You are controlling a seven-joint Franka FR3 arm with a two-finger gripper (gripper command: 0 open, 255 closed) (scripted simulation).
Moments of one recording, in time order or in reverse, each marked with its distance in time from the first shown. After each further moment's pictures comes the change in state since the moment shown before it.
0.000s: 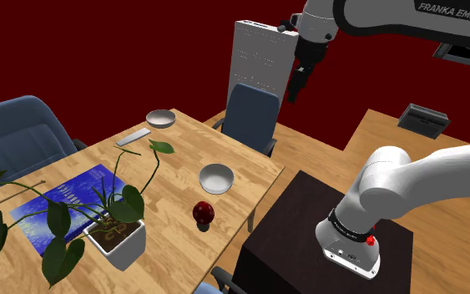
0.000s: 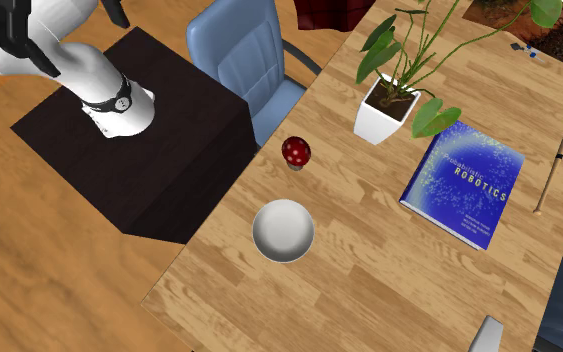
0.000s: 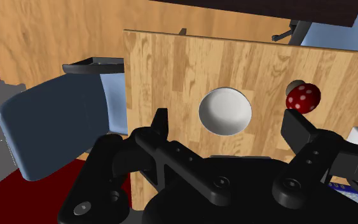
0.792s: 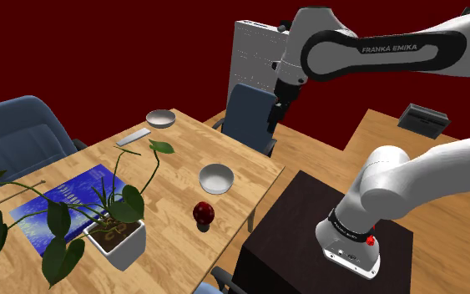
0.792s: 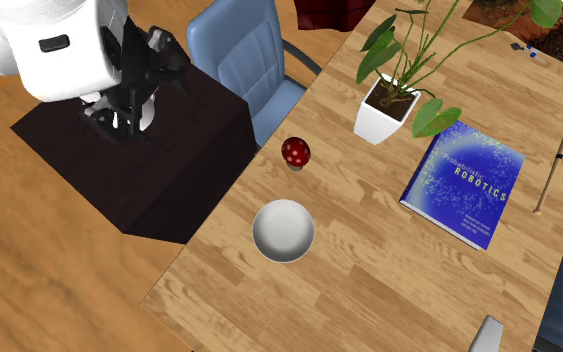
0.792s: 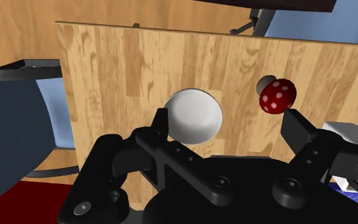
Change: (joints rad) arm 0.032 0.080 -0.109 -0.265 0.126 0.336 -0.053
